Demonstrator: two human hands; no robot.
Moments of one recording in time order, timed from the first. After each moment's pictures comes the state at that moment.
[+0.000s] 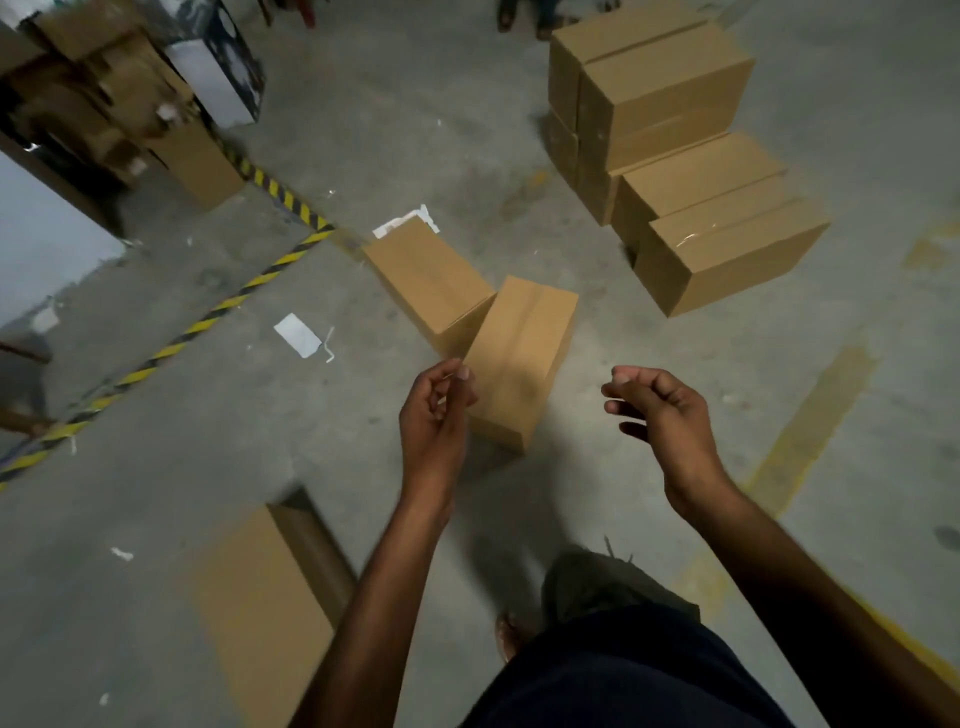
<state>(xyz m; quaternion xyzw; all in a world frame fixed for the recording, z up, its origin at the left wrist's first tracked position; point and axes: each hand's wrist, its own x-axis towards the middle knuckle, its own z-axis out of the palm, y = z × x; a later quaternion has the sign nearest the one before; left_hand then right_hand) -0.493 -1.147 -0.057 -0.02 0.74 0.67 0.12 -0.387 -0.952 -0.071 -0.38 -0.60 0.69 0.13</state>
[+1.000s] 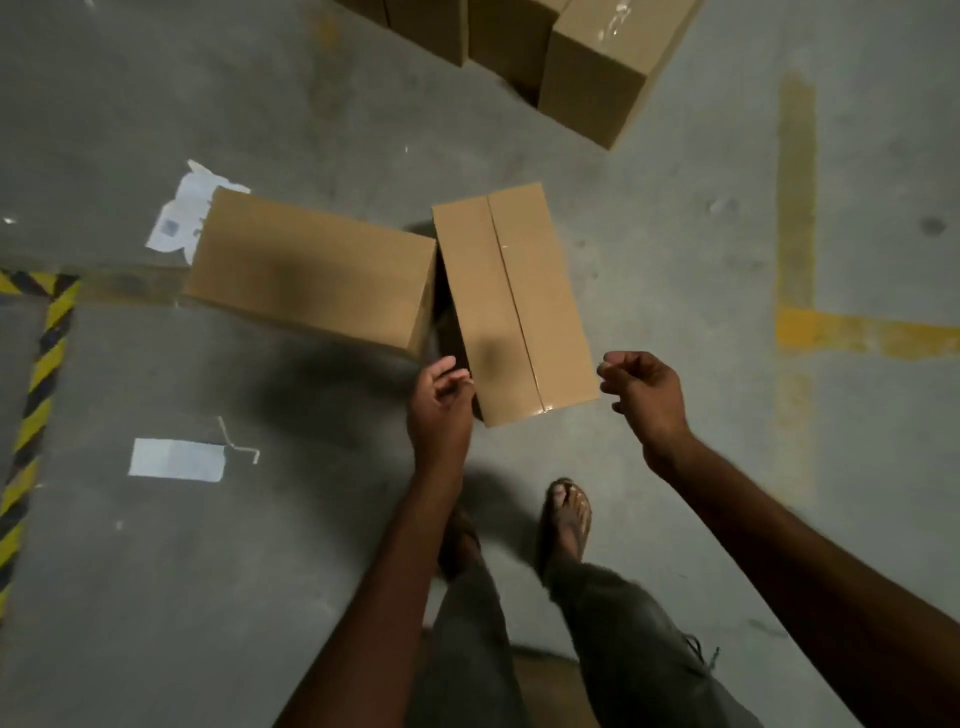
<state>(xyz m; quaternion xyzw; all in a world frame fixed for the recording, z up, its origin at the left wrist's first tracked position) -0.952 -1.165 -0.347 0.08 0.77 0.47 0.42 -0.753 -1.058 -0.343 -0.70 -0.41 0.56 0.18</state>
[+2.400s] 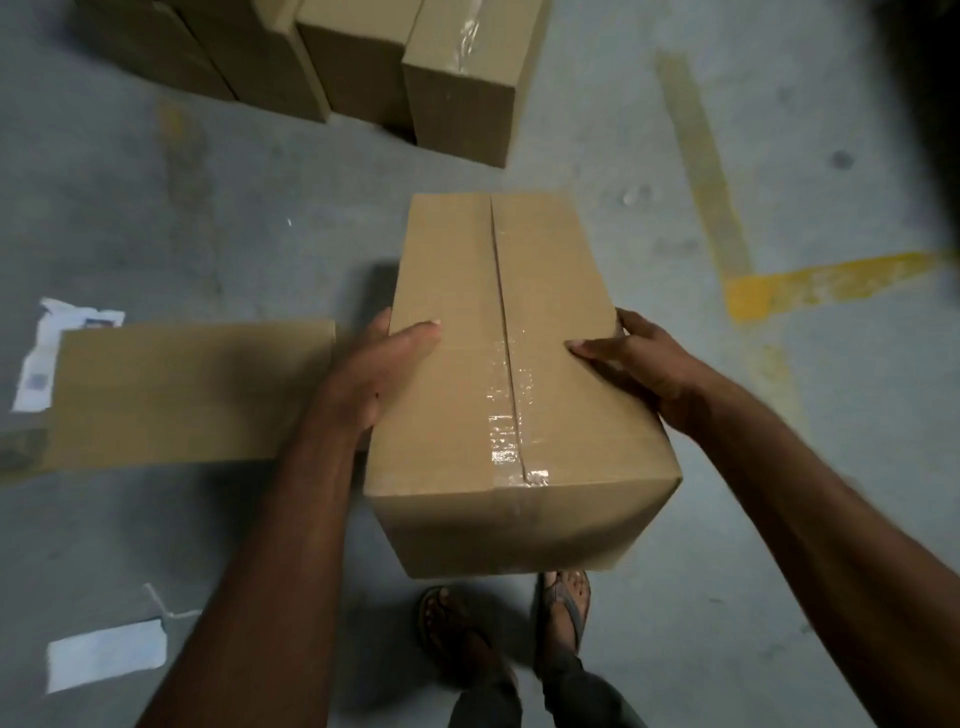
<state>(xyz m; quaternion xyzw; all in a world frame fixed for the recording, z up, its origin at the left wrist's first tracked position) -0.996 -0.960 -0.405 0.24 0.69 0.28 0.62 -0.710 -0.923 -0.401 -0.66 -0.33 0.65 0.16</state>
